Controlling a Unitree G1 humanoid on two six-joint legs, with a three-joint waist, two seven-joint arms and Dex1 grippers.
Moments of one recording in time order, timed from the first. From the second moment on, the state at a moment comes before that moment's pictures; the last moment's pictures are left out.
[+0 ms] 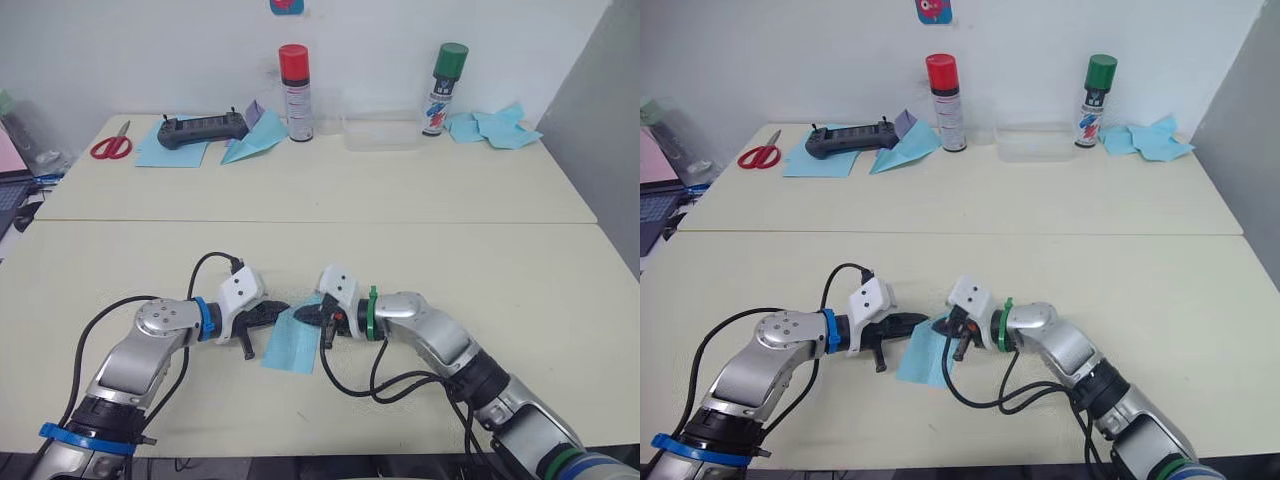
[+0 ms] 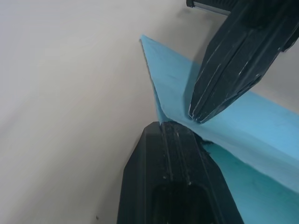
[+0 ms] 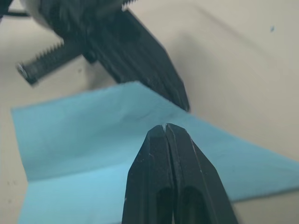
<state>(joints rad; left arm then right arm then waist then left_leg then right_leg) -0.20 0.74 -0.07 -0.09 -0.28 0.43 -1.01 -0.54 -0.23 0.59 0.10 0.24 0.45 0.72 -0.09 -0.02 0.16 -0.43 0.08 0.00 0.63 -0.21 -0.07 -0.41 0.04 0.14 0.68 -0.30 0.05</state>
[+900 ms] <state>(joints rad) -0.19 0.77 -0.19 -0.08 -0.17 0.22 -1.03 -0.45 -0.22 0.43 0.14 0.15 0.35 0.76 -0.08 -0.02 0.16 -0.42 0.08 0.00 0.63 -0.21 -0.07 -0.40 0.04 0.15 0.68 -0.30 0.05</state>
